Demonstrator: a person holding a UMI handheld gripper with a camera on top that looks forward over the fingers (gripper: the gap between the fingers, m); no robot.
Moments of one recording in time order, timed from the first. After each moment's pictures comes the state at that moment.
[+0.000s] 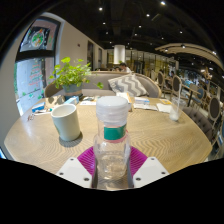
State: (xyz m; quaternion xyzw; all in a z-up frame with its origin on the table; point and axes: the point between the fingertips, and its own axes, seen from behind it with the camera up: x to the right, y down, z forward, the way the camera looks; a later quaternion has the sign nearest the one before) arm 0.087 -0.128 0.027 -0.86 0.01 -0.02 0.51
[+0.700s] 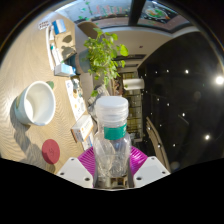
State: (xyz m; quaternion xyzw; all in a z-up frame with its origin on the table) arm 0.096 -0.011 0.203 -0.65 -0.37 -0.54 0.39
